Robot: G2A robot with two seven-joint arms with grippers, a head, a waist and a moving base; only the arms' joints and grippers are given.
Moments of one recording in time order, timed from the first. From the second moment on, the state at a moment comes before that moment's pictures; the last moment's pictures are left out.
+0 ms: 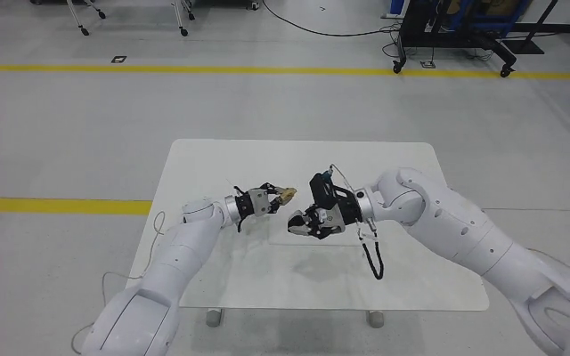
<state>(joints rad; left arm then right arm) 0.74 -1.48 -1.04 -0.47 -0.80 0.29 -1.11 -0.61 -0.91 0.43 -1.40 -0.27 -1.01 0.46</state>
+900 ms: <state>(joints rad) 0.90 -1.43 -1.08 -0.79 -0.69 0.21 -1.01 -0.61 -0.99 0.41 -1.18 -0.34 -1.01 0.39</state>
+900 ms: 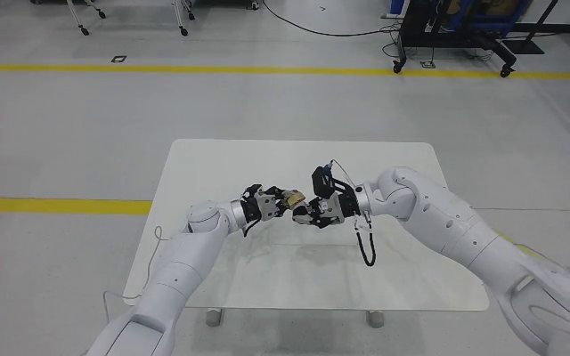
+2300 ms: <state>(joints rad) 1.00 -1.41 -1.15 -0.96 -0.63 0.00 -0.72 -0.65 -0.99 0.58 -1.33 -0.80 -0.84 0.24</state>
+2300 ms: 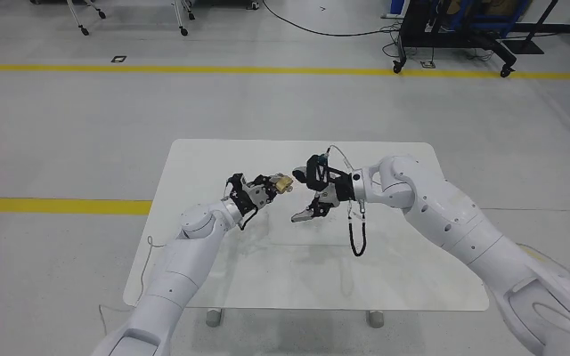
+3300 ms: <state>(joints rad) 1.04 -1.41 -1.14 -1.04 -0.57 0.07 -0.60 -0.84 -0.99 0.59 -1.63 -1.71 -0.42 0.25</state>
